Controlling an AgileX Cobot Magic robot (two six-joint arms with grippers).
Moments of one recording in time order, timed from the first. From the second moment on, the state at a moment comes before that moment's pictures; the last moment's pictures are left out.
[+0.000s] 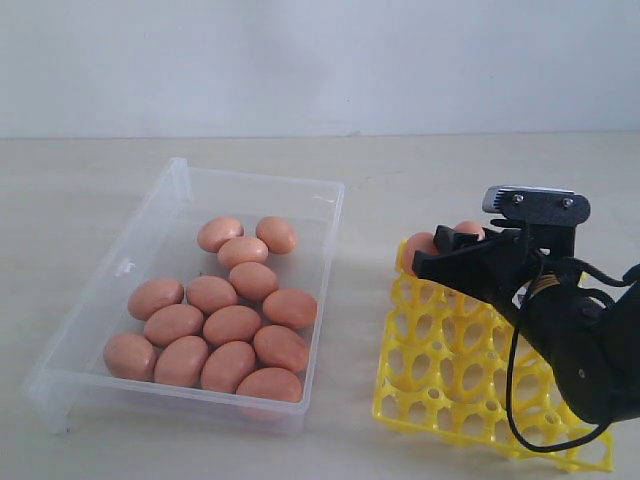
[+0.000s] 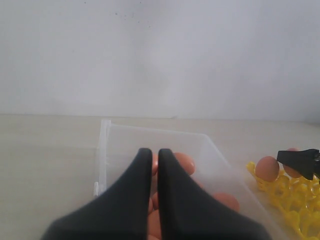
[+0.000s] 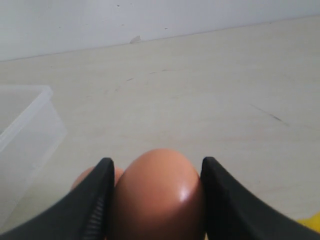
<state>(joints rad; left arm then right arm) -0.33 0.00 0.00 0.20 0.10 -0.37 0.45 1.97 -0.50 0.24 -1.09 0.18</state>
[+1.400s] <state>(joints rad) -0.33 0.00 0.00 0.20 0.10 -0.37 0.49 1.51 -0.70 -0.08 -0.52 0.15</state>
